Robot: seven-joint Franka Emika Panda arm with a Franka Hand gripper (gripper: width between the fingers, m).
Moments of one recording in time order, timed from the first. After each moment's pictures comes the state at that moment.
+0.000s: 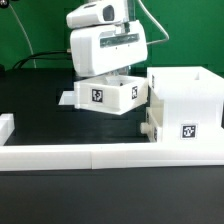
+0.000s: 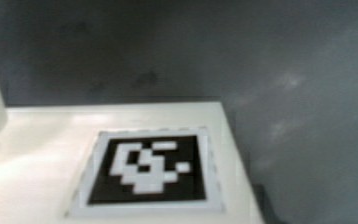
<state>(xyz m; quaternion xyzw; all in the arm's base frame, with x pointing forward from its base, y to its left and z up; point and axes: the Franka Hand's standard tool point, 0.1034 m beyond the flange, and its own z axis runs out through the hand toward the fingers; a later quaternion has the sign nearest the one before) 0.509 -0.002 0.068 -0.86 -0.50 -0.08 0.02</state>
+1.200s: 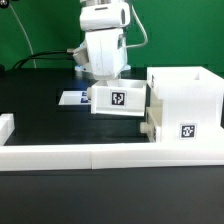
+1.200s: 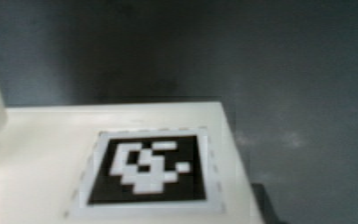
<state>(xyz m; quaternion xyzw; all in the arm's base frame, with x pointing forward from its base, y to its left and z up) 0.509 -0.007 0.060 -0.77 -0.63 -0.07 0.00</state>
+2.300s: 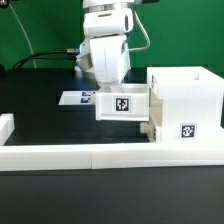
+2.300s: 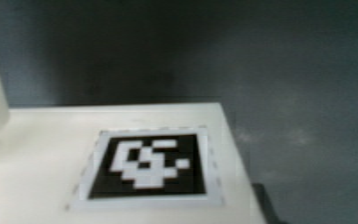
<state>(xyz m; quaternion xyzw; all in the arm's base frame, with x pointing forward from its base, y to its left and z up) 0.514 0.001 0.054 -0.77 -0.64 -0.07 0.01</state>
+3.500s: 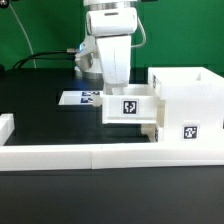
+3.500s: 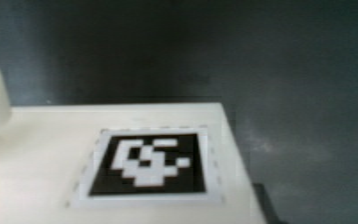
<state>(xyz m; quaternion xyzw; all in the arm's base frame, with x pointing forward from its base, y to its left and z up) 0.528 -0.004 0.057 -0.73 -0.69 -0.05 0.00</state>
